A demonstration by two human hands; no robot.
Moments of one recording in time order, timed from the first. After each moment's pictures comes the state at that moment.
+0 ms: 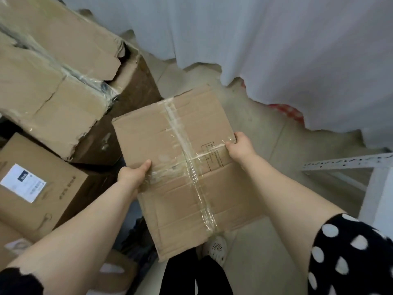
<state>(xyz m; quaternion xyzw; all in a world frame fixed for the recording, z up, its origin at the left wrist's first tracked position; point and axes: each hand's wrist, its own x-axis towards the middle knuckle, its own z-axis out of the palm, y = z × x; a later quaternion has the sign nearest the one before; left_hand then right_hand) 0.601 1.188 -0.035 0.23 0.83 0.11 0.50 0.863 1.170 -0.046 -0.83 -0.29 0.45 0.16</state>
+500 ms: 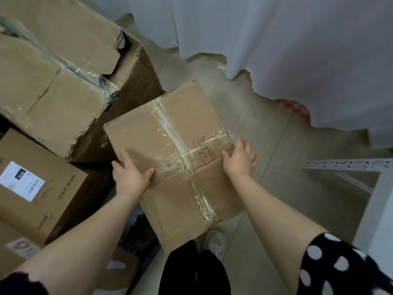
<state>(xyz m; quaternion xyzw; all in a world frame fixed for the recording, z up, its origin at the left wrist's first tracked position) 0.588 1.197 -0.053 0.46 0.81 -0.08 0.35 0.830 1.159 -0.055 -0.89 -0.33 0.33 0.05</state>
